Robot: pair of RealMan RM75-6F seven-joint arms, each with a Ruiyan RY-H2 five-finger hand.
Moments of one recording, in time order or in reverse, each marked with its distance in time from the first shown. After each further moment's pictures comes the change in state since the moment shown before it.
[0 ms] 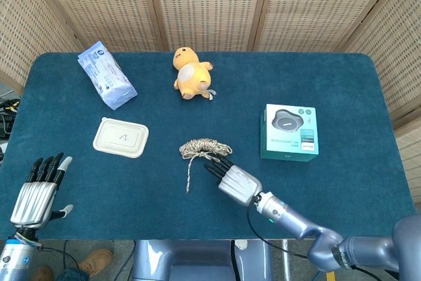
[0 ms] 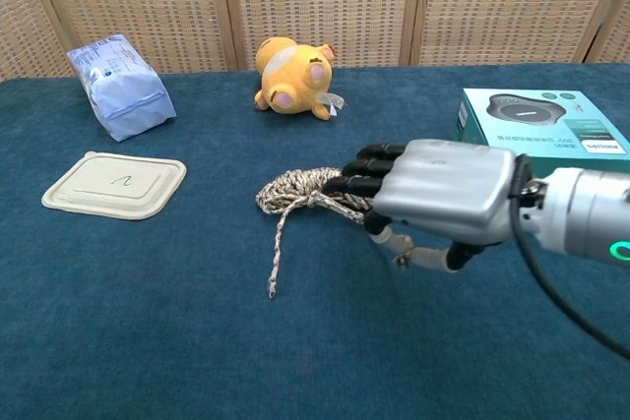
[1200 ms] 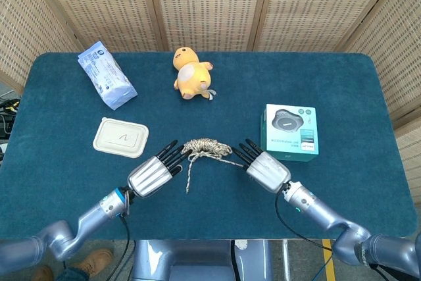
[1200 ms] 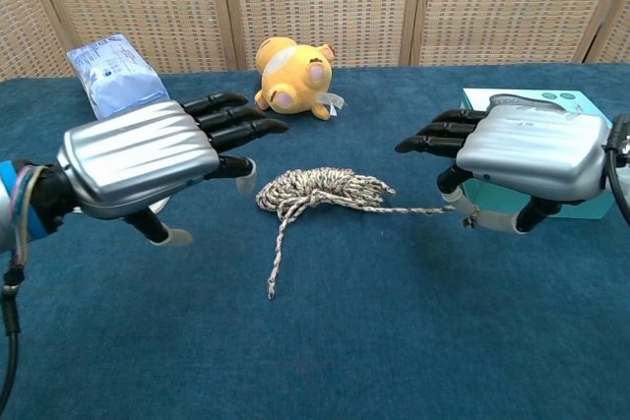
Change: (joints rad) left arm -0.538 -0.430 -0.080 0.561 0.414 -0.362 0.013; right arm -0.086 0.066 0.004 0.156 -0.125 0.068 0.267
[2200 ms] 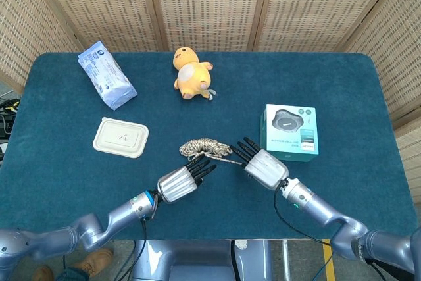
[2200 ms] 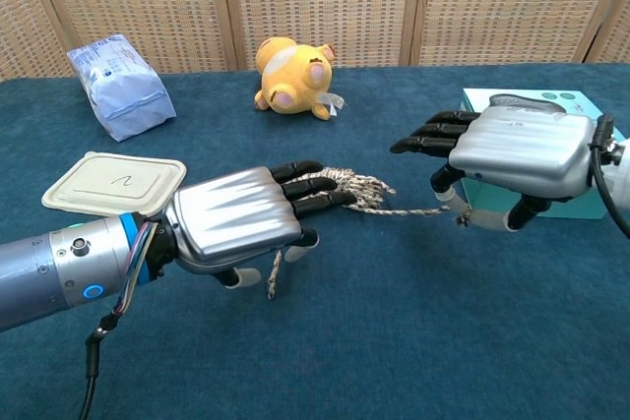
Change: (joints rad) left arm -0.135 -0.199 0.067 0.195 -0.039 -0.081 0.008; right arm 0.010 -0.026 0.016 0.058 -0.031 -0.023 0.055
